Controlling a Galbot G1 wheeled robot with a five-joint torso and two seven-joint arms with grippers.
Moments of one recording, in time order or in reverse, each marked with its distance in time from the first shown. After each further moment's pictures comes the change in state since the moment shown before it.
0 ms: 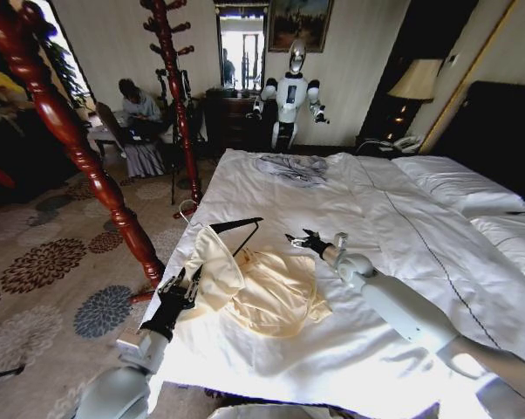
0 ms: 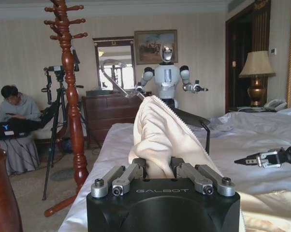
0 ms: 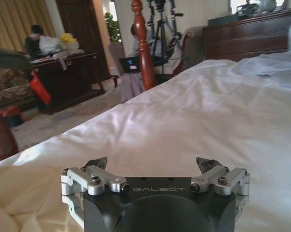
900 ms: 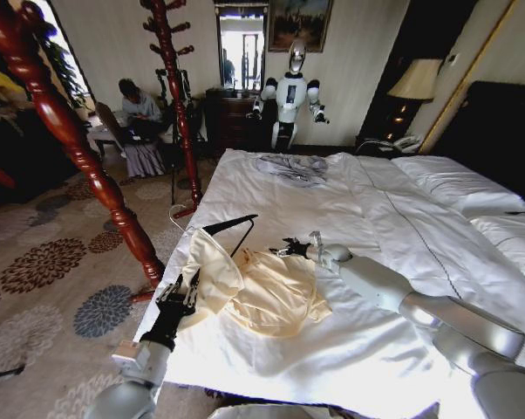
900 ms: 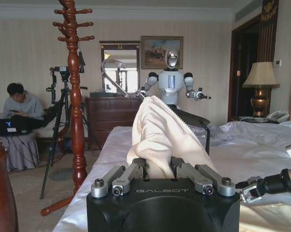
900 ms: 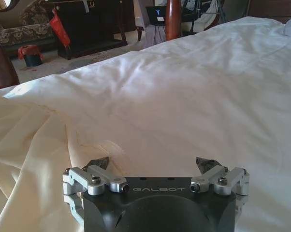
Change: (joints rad) left arm 0.013 -0.056 0.011 -0.022 0.015 -0.005 0.011; right arm 0.270 0.146 -0.313 -0.422 -0.073 0.036 -0.216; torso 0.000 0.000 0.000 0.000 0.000
